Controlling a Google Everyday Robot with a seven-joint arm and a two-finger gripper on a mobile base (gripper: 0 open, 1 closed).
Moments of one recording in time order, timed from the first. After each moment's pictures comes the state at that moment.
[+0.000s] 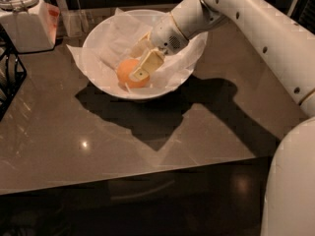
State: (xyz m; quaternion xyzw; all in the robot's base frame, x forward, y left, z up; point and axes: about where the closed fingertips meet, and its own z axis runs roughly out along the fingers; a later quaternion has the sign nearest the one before) arm 0.617 0.045 0.902 -0.67 0.61 0.30 0.30
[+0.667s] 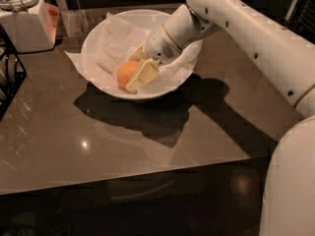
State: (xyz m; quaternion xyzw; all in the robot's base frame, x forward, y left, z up) arm 0.609 0.057 0.873 -0.67 0.63 0.30 0.27
